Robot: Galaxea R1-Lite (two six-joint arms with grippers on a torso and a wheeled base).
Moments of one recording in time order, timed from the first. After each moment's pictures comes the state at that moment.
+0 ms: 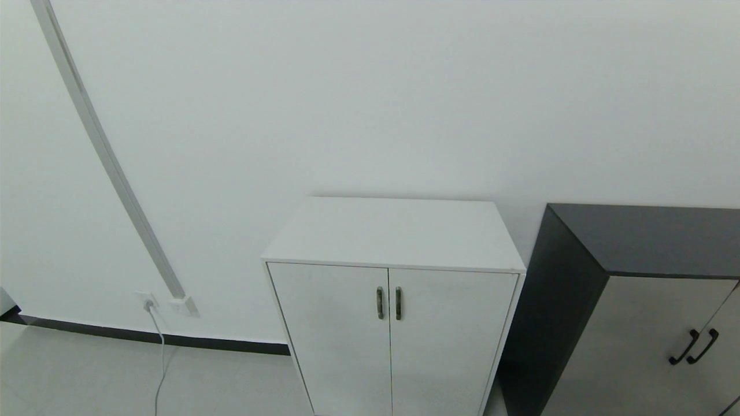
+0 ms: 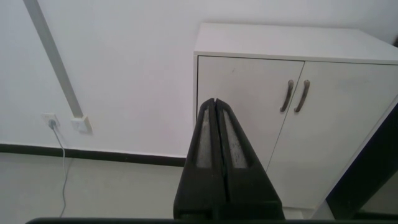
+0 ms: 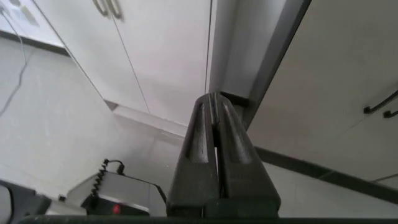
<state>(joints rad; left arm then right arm) 0.00 0.00 0.00 0.00 0.05 -0.01 0.21 0.42 0.00 -0.04 0.03 -0.06</state>
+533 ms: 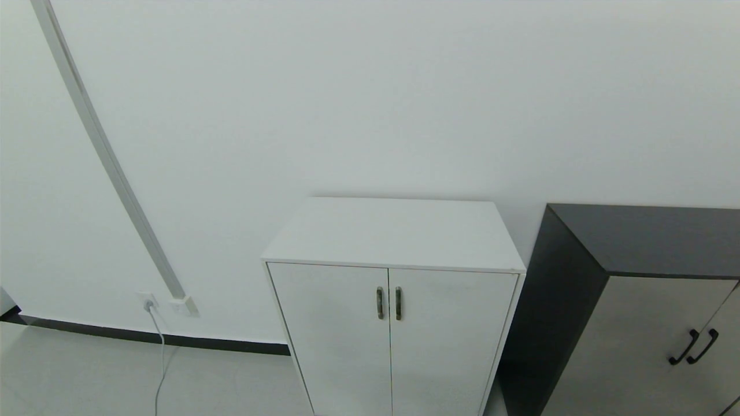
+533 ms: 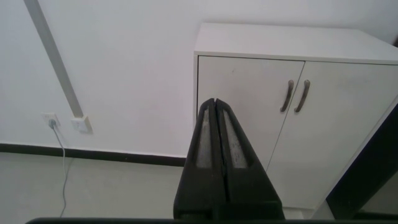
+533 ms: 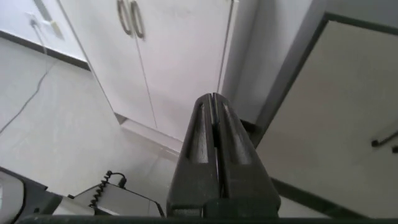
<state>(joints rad) 0.00 0.00 0.00 0.00 0.05 -0.01 0.32 0.30 0.00 -0.04 0.00 -0.07</state>
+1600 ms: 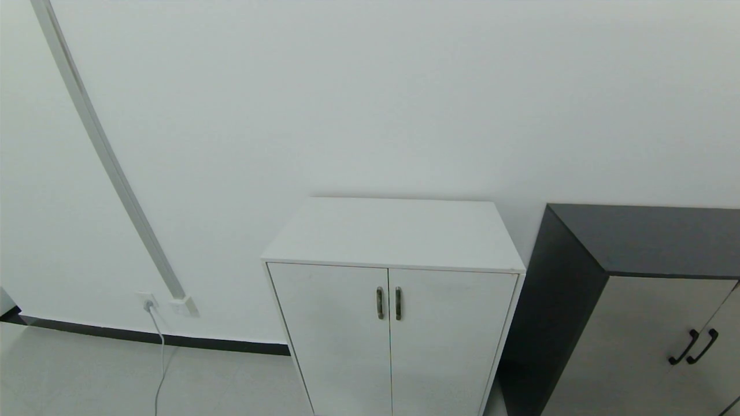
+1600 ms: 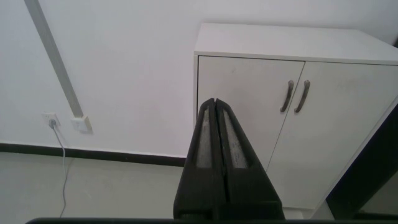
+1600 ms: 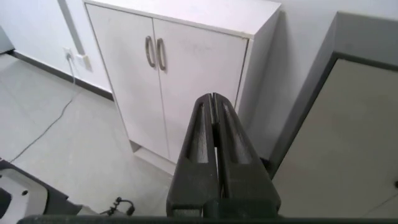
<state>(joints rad) 0.00 0.00 0.00 0.00 0.05 -0.02 0.34 0.11 0.00 0.00 0.06 -0.04</state>
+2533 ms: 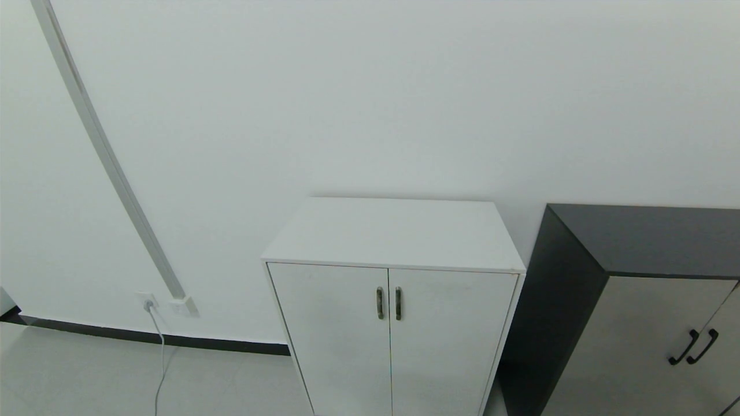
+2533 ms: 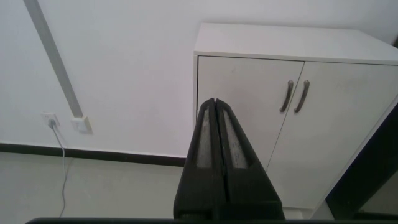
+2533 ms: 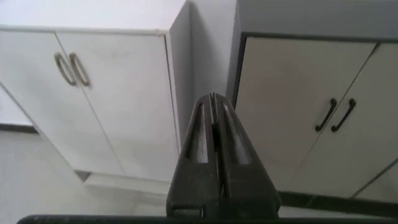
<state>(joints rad) 0.00 0.00 0.00 0.00 0.05 -0.02 0.01 0.07 0.00 0.00 0.01 -0.02</state>
